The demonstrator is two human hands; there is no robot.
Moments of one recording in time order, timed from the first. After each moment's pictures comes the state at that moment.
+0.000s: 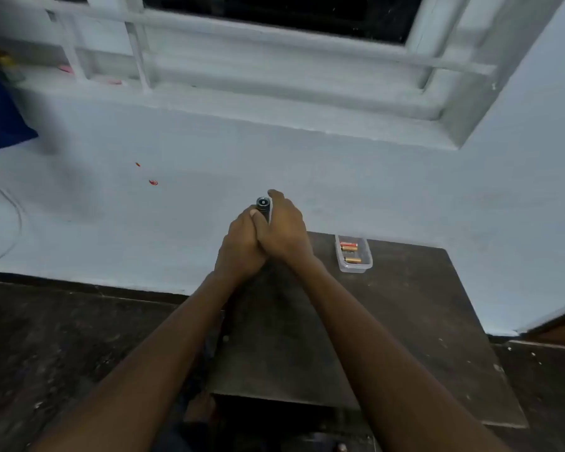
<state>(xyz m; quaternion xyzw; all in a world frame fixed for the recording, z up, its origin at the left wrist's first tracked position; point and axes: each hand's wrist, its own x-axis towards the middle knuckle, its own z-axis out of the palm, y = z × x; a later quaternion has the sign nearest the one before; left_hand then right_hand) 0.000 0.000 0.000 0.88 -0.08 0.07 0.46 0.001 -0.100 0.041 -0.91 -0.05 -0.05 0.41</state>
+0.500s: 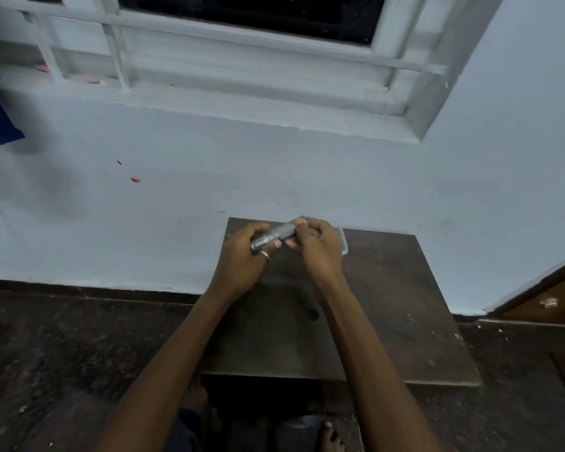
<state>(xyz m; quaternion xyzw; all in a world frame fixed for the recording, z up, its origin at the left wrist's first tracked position) -0.058 -0.023 0.003 0.83 -0.11 0.09 0.54 -0.066 -0.169 0.036 -0.70 0.15 -0.10 0.69</state>
